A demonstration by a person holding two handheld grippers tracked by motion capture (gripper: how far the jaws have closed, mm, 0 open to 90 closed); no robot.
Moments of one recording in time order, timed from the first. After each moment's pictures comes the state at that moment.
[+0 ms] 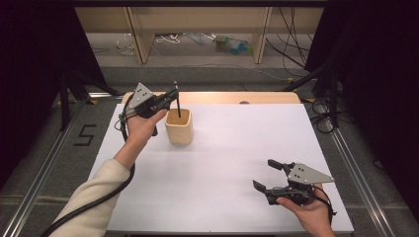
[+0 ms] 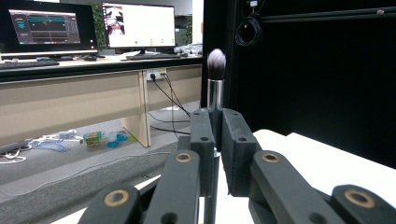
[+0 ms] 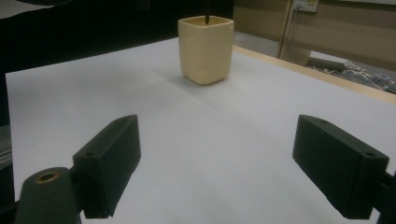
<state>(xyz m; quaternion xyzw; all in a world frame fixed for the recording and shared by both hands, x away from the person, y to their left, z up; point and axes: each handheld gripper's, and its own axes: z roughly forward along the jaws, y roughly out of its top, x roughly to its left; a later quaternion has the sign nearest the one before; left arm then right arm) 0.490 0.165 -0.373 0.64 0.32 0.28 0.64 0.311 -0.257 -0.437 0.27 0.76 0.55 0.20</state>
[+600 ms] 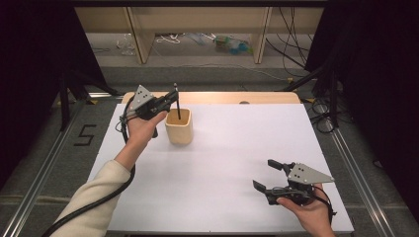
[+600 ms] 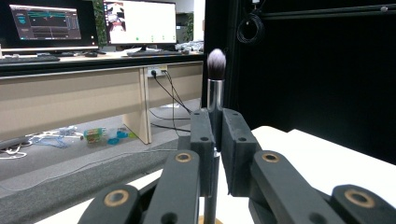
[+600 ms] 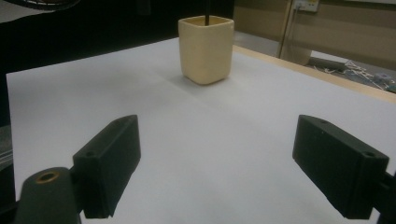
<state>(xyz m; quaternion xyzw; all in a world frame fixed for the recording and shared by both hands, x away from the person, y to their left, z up) 0.491 0.167 -0.381 0.64 0.33 0.28 0.63 0.311 -0.257 -0.438 0.27 0.76 0.55 0.20</state>
